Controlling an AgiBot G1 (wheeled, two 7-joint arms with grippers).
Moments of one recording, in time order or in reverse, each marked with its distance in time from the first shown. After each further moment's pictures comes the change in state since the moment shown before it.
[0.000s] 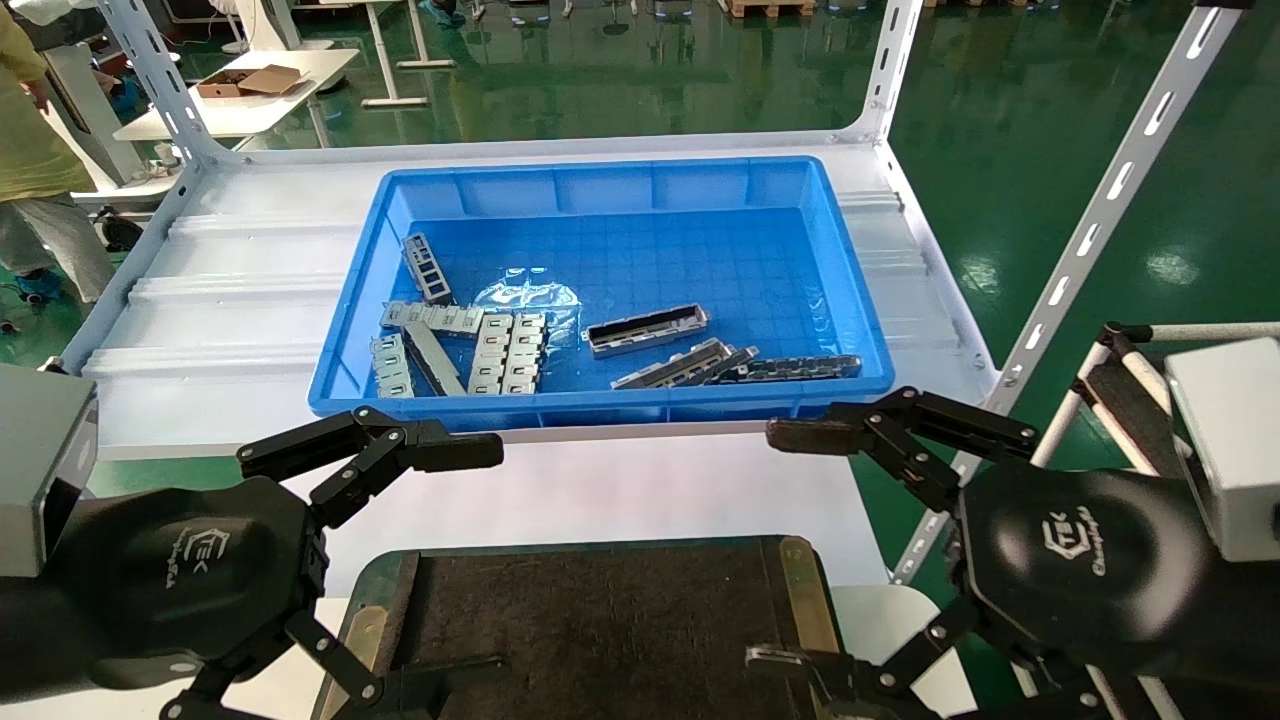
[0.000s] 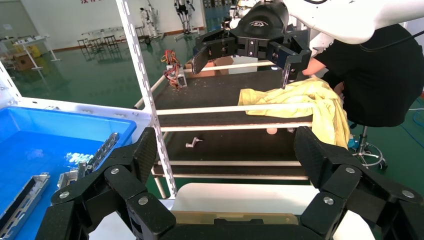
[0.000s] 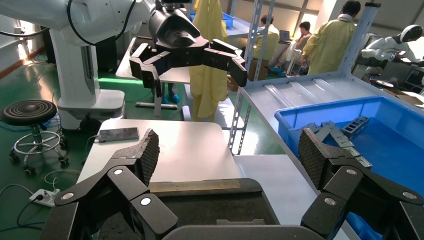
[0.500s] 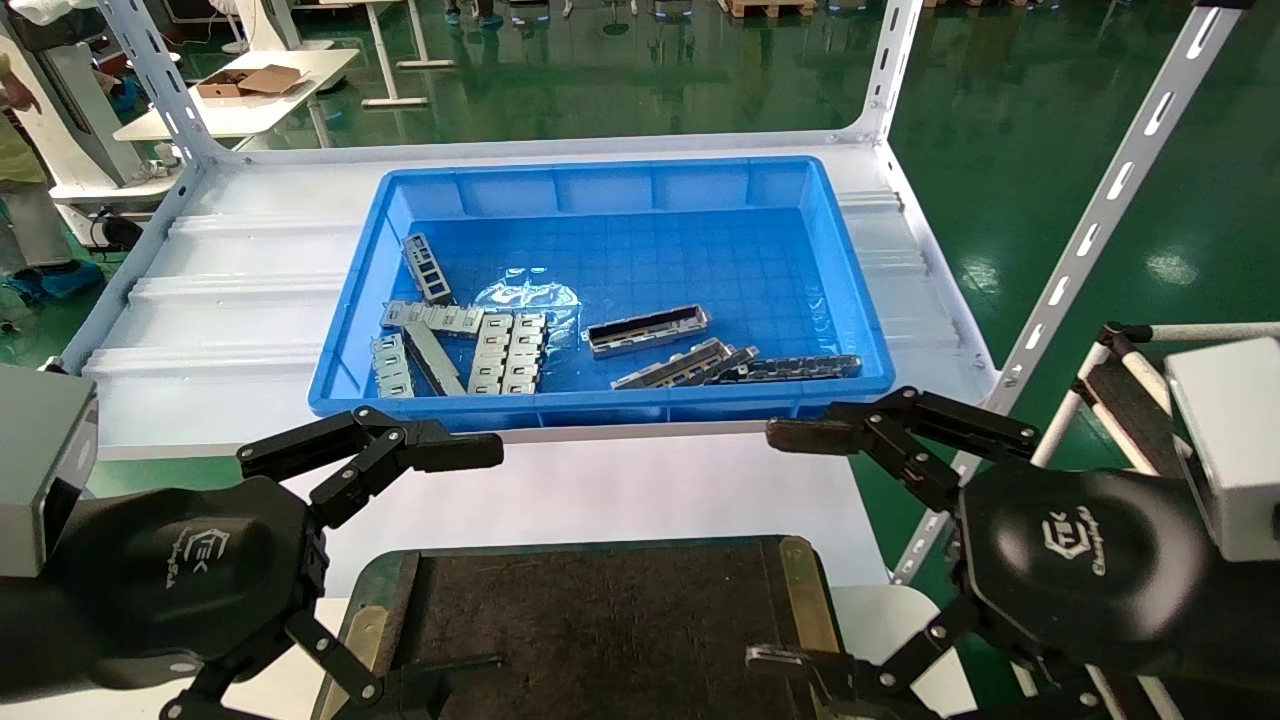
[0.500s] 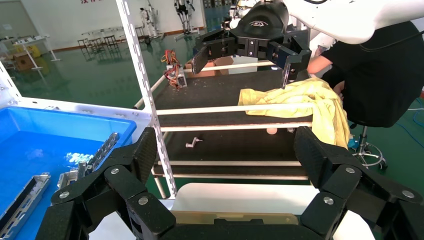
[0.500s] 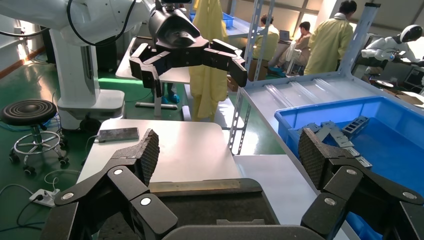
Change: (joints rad) left arm 0.000 0.000 0.000 0.000 0.000 0.000 0.000; right arm 0.000 0.000 0.000 0.000 0.000 0.000 0.000
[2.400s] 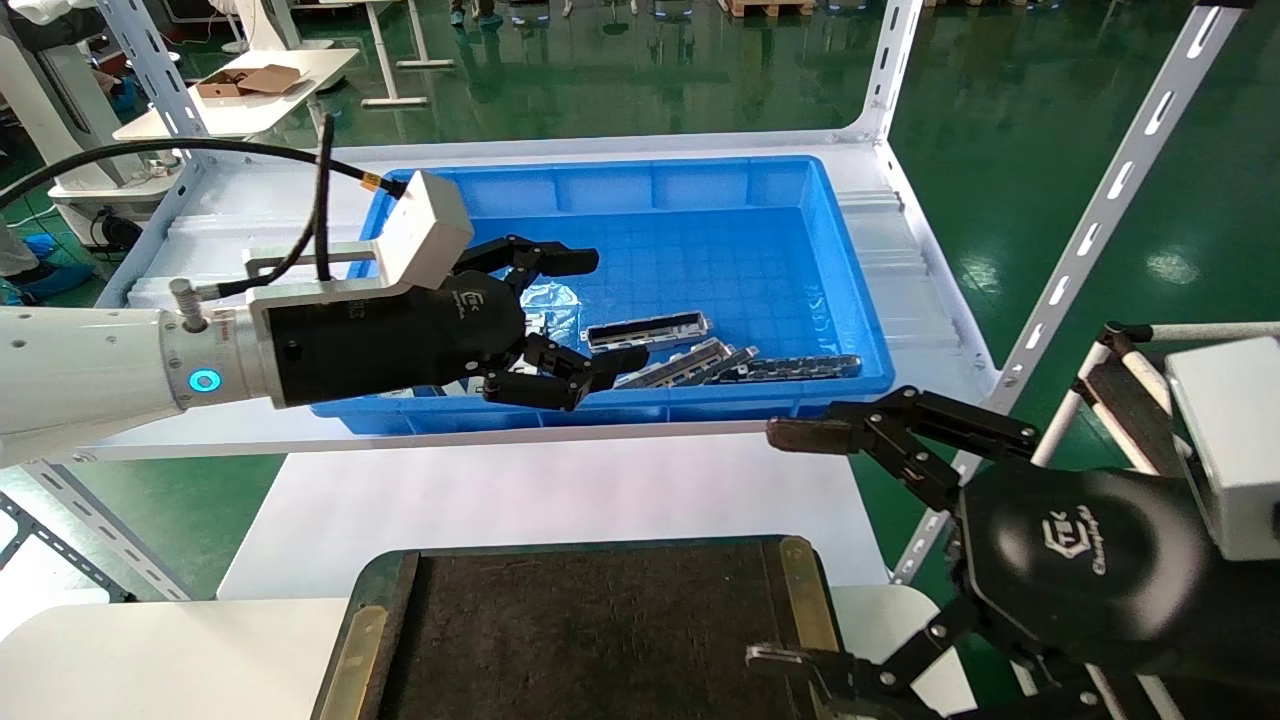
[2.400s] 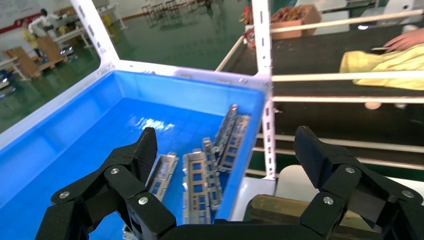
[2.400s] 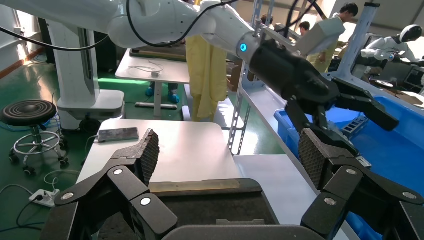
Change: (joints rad) left arm -0.479 0.447 0.199 0.713 0.413 -0.167 0.251; right arm 0.001 0.001 -0.003 -0.001 0.002 0.001 -0.002
